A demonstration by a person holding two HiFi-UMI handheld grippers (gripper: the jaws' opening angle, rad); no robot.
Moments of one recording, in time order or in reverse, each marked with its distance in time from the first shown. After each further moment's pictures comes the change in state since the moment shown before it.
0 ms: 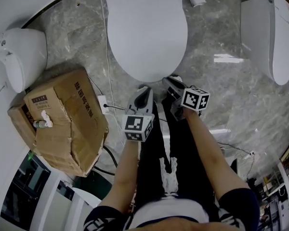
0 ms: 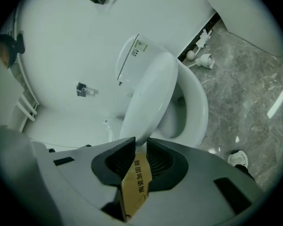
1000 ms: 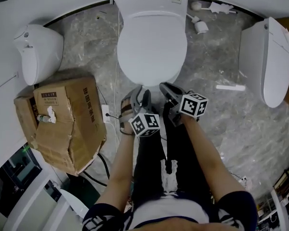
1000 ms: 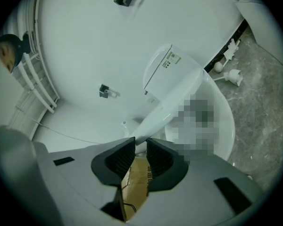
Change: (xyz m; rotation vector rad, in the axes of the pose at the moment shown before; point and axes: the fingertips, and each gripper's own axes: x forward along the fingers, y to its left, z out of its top) left arm -0.005 0.008 0.061 0.769 0.181 0.414; right arm -0.029 0.097 0.078 -0.148 -0.013 0.190
